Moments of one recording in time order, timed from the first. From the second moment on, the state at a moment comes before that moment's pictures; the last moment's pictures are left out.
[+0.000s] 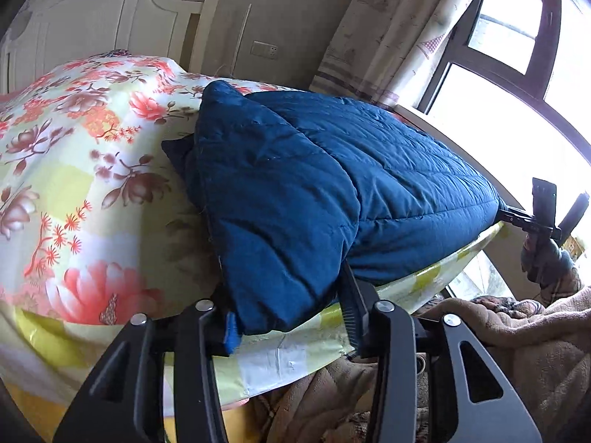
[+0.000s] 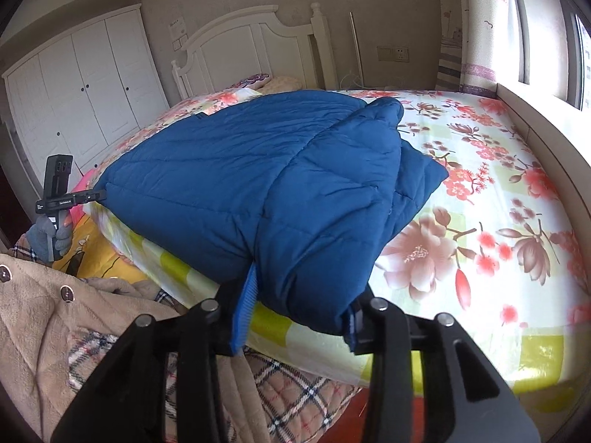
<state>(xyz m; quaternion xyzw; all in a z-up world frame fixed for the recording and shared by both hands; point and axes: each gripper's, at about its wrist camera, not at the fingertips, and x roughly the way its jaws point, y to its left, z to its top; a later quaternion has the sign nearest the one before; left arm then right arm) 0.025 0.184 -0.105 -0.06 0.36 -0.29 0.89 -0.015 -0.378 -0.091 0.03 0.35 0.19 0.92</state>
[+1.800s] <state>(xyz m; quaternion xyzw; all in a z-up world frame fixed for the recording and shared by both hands) 0.307 -0.008 -0.089 0.01 0.45 -0.10 0.89 0.290 -0.219 -0.060 -0.08 0.42 0.05 0.90</state>
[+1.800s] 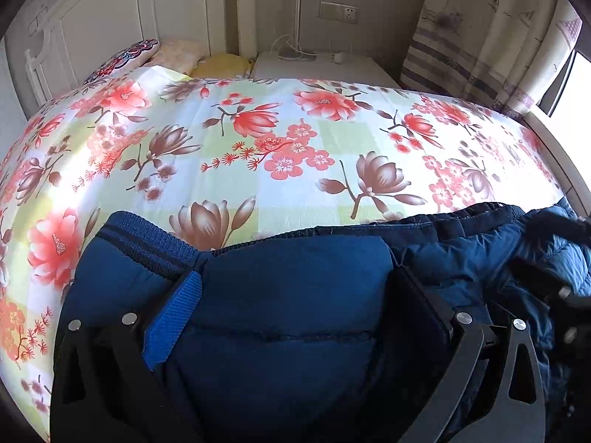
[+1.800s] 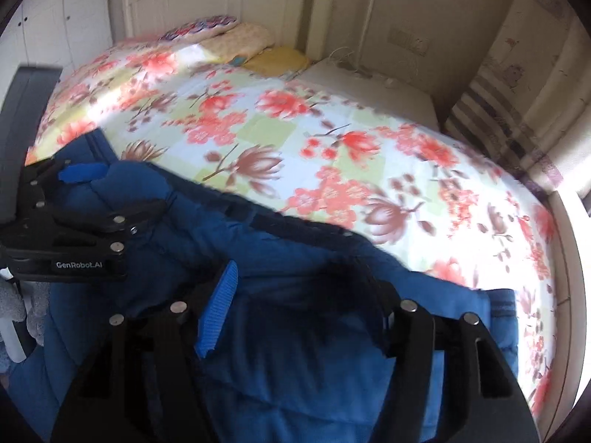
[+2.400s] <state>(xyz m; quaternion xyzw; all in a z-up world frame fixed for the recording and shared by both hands) 0.285 -0.067 -0.034 0.03 0.41 -0.12 0.91 0.286 -0.339 -0.095 0.14 0.43 0.06 0.89</state>
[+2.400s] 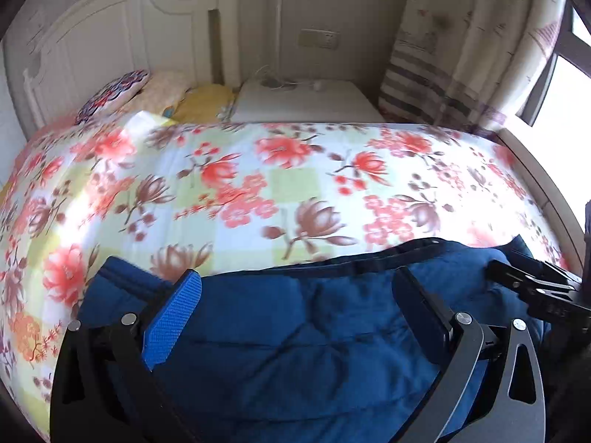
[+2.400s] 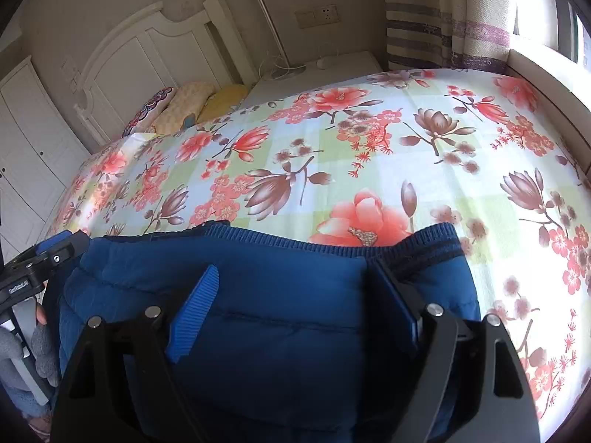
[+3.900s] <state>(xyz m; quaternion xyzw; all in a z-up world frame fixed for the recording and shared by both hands) 0.313 0.056 -0.083 -0.06 0.46 -0.06 0.88 0.217 -0.279 -0.068 -0.02 0.42 0.02 0.91</state>
